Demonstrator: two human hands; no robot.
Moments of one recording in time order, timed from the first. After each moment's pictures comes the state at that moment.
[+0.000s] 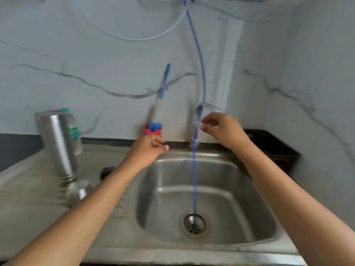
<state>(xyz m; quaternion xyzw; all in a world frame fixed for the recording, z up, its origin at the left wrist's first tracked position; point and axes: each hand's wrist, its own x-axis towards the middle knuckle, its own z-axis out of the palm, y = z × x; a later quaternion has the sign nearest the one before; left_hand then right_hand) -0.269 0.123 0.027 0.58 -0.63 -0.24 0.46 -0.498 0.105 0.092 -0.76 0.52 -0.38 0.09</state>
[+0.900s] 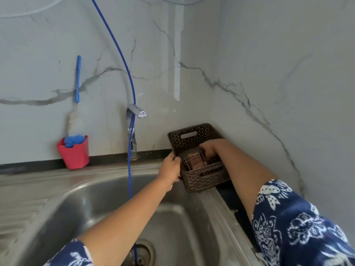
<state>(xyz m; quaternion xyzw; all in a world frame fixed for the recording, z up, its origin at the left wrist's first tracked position) -0.537 -0.019 -0.043 0.49 -0.53 -0.54 0.44 -0.702 -0.084 0.021 -0.72 0.67 0.16 0.07</state>
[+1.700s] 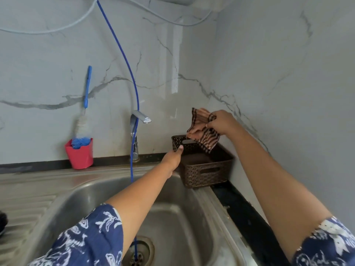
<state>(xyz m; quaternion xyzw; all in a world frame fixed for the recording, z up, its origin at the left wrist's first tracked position) -0.535 -0.012 0.000 0.54 -0.56 -0.51 0.37 -0.696 0.008 0.120 -0.64 0.69 -0.32 0.05</state>
